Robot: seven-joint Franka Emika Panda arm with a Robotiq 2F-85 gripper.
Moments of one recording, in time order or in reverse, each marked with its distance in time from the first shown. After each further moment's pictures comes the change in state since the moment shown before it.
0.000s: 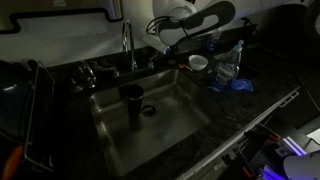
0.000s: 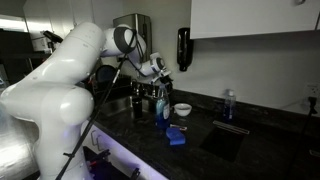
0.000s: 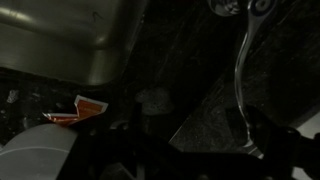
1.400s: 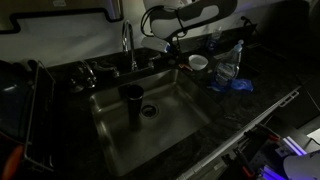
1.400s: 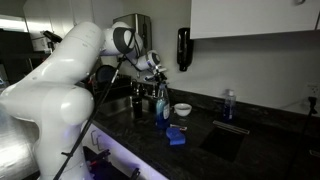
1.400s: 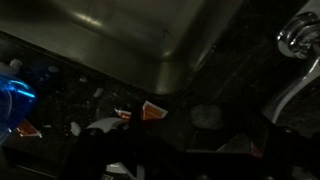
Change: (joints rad) arm 0.008 -0.010 0.070 0.079 0.002 -0.361 -0.055
